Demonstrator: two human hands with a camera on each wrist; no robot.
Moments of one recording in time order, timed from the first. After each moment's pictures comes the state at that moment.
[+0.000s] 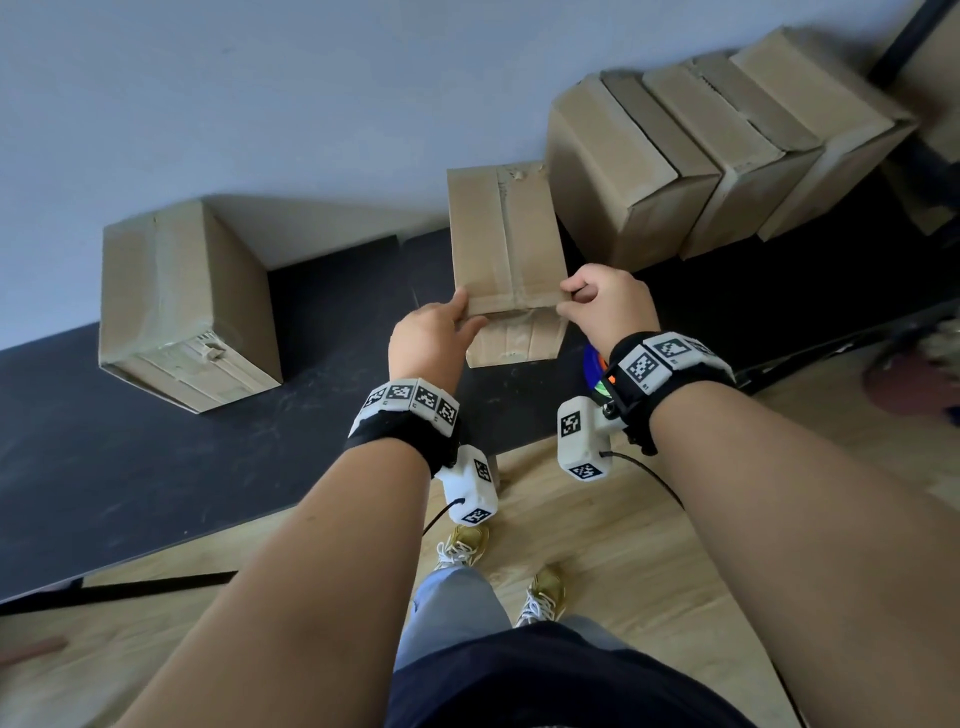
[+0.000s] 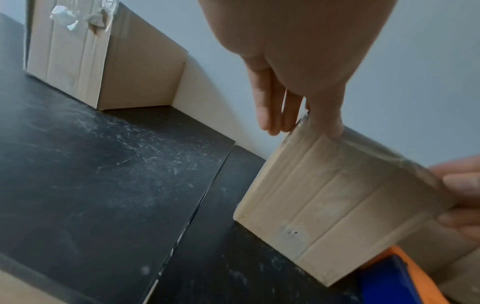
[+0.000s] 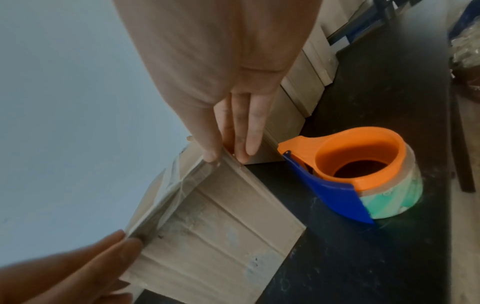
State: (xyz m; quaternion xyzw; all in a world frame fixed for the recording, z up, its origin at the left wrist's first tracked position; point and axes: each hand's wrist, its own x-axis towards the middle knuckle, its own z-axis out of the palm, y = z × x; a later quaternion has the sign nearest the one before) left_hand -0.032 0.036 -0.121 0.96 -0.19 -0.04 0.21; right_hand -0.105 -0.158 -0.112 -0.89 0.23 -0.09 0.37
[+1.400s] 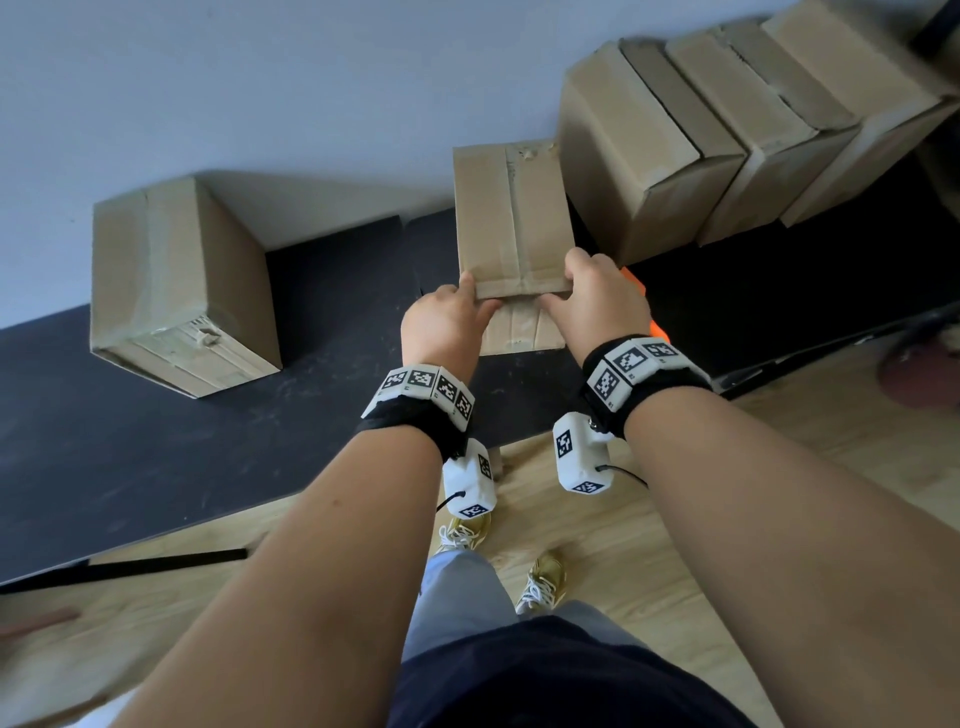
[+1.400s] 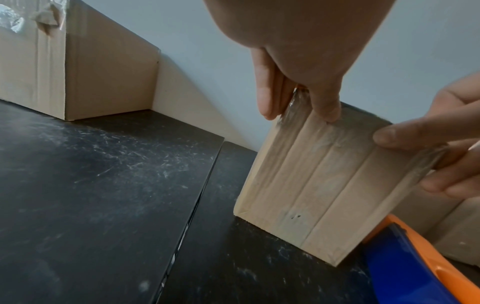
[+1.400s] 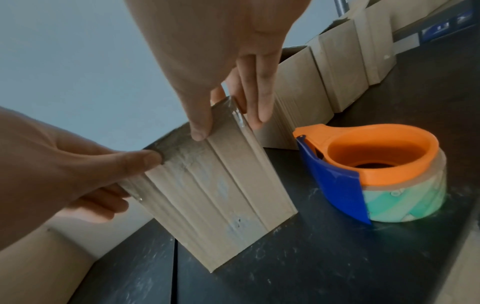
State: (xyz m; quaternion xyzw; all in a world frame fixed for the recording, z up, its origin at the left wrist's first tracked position) left_hand -0.028 0.020 -0.124 0.97 -0.21 -0.03 0.08; right_hand -0.098 -0.130 -0.109 -0.95 0.23 -0.08 0.19
